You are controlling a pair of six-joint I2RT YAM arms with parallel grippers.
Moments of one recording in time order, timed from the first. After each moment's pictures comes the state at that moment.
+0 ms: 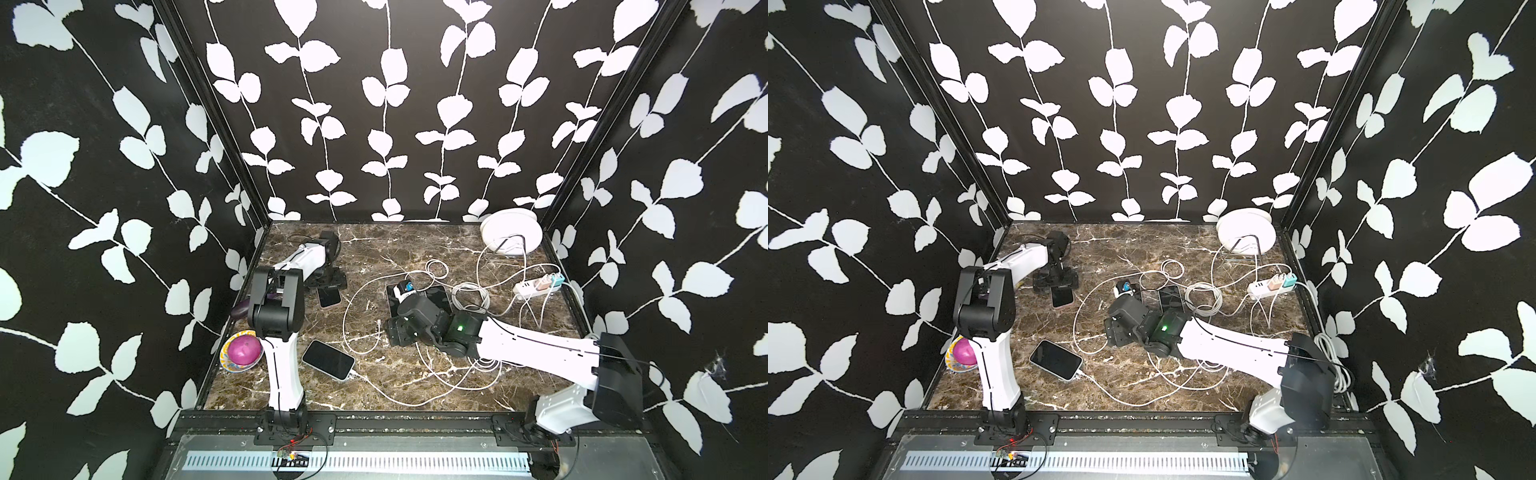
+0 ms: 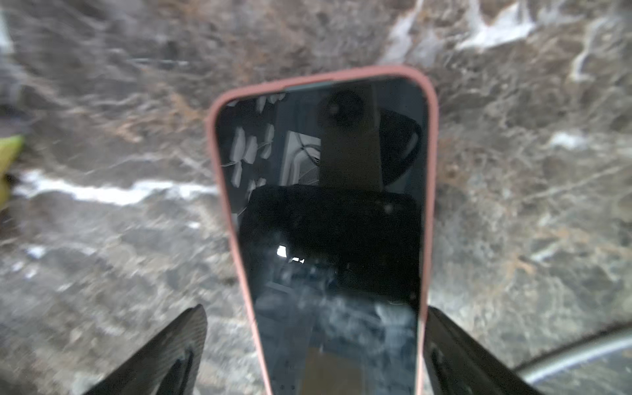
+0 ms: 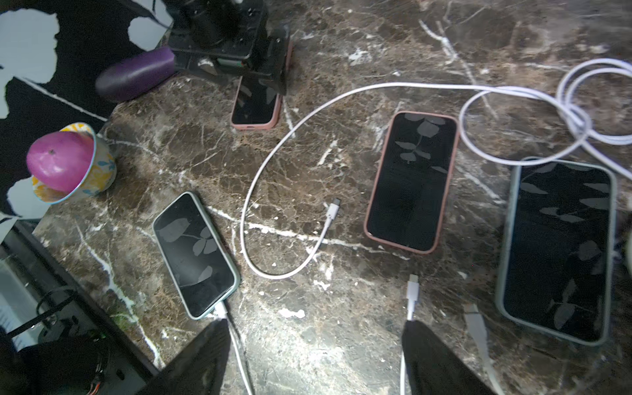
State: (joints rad) left arm -0.16 2.04 1.53 -0.94 -0.16 -0.31; right arm 1.12 1.51 1.15 -0.45 0.17 0.56
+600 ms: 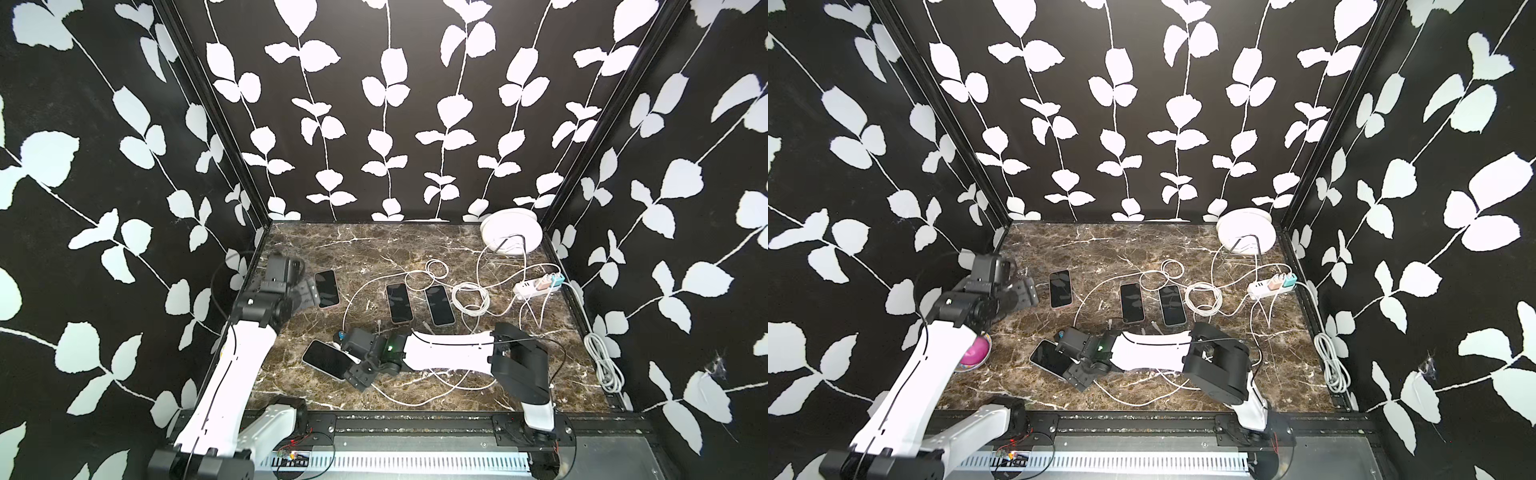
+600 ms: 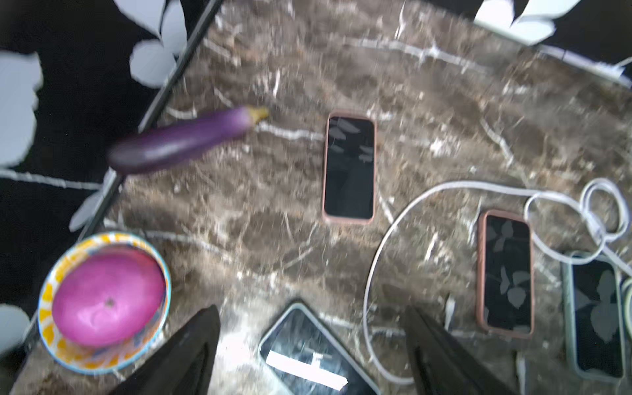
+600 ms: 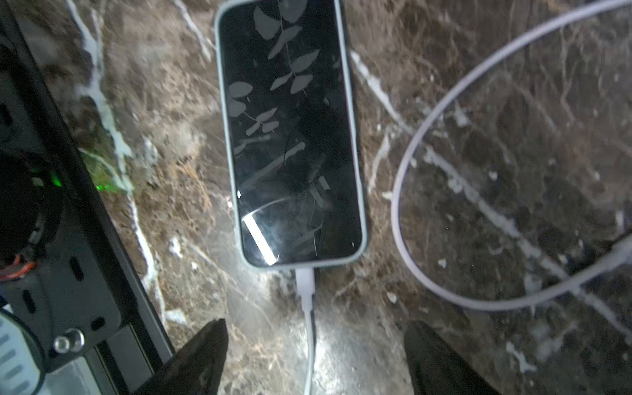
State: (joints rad) left arm -0.16 0.97 1.03 -1.00 -0.18 -0.44; right arm 1.29 2.01 1.46 -0.50 -0.03 0.24
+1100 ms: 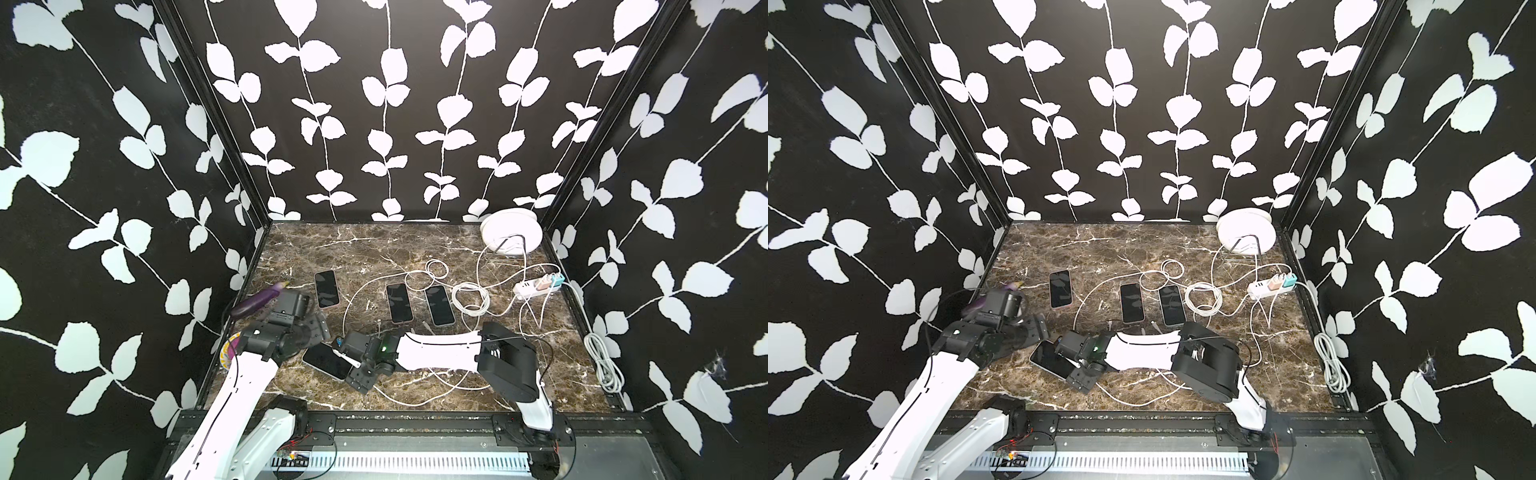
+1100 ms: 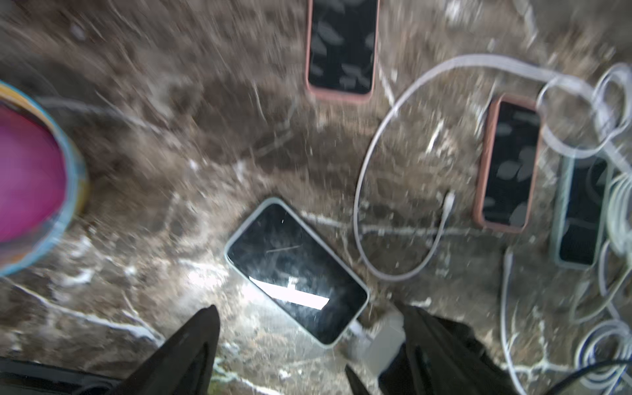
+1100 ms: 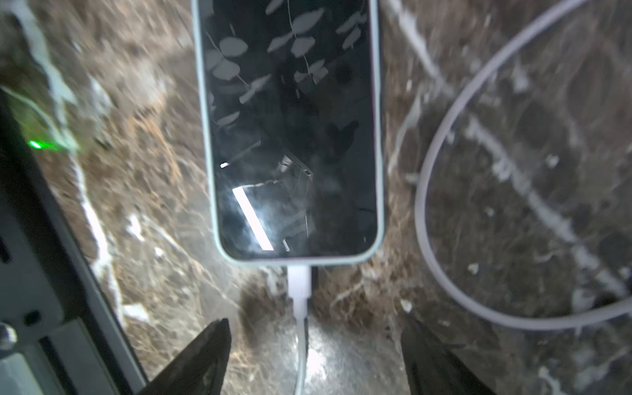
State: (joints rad) left arm -0.31 0.84 0.78 -1.08 -0.05 -0.62; right arm 1.29 2.05 1.42 -0.53 -0.04 0.19
